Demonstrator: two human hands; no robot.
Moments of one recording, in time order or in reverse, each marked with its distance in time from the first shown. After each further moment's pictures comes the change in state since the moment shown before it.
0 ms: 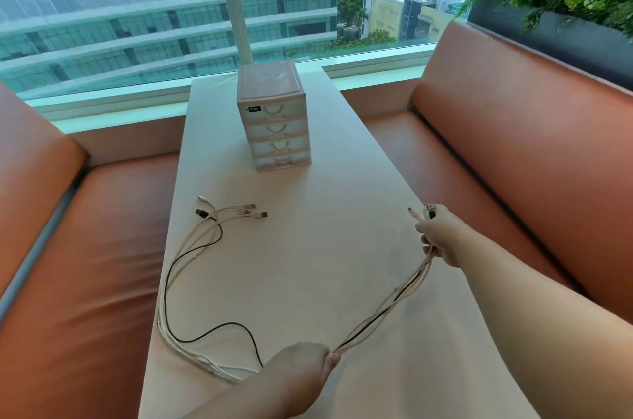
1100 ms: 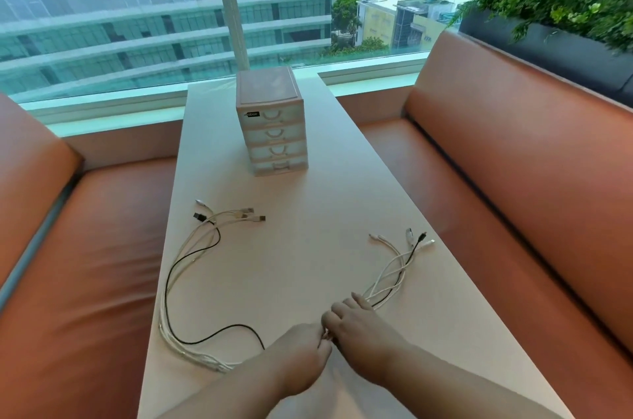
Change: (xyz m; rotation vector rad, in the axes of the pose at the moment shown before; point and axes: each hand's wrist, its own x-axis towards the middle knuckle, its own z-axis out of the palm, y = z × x) left_hand 0.001 0.000 -0.021 -0.253 0.093 0.030; right_hand -0.092 0.102 0.103 -1.215 -0.321 -1.082
